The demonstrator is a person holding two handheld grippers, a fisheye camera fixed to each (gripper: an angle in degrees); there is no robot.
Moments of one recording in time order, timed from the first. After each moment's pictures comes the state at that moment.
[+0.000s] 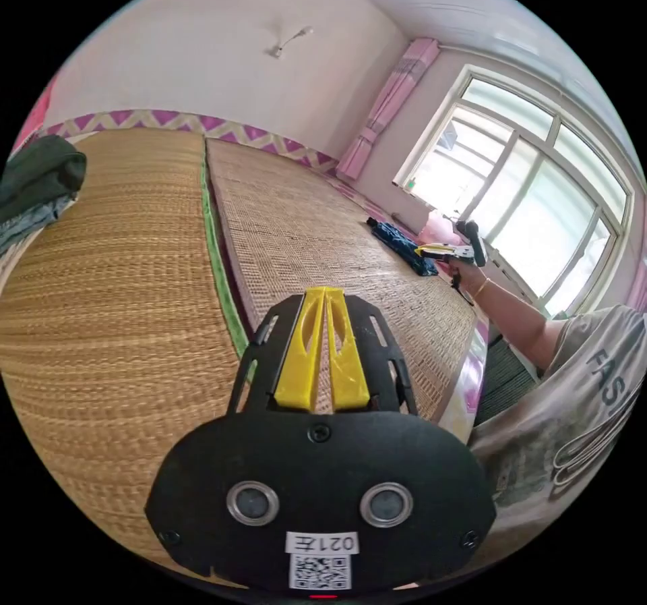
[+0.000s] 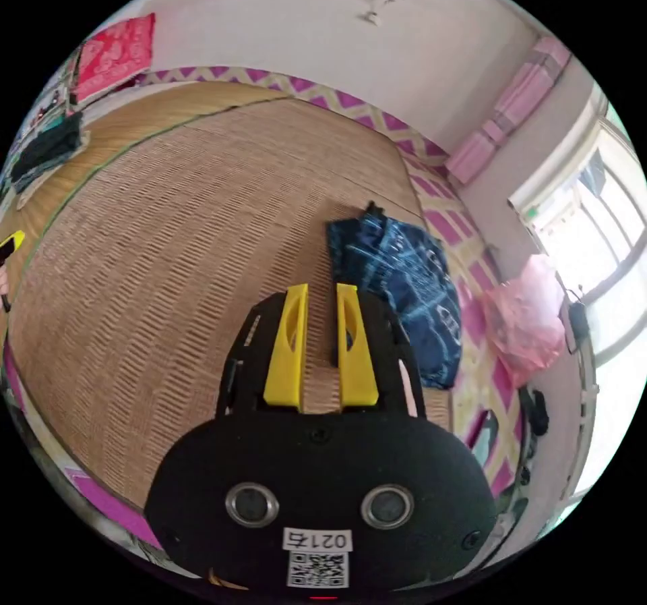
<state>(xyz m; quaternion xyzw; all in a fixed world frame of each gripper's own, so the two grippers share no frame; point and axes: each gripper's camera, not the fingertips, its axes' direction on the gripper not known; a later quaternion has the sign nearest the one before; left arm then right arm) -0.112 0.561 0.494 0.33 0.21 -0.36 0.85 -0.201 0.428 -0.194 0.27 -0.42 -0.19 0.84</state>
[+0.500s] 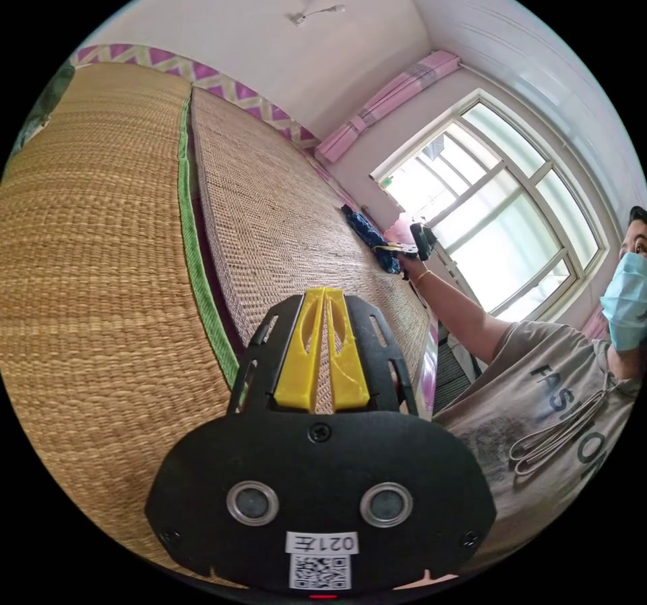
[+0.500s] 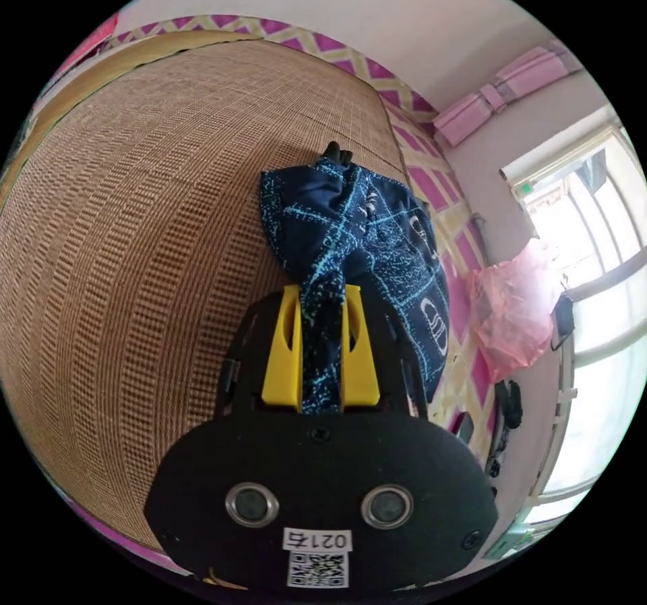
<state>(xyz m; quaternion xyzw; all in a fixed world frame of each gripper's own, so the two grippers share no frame) -0.192 0.507 0.524 0.32 0.36 -0.36 0.80 -0.260 0.370 -0.116 0.19 -0.35 -0.22 0.89</state>
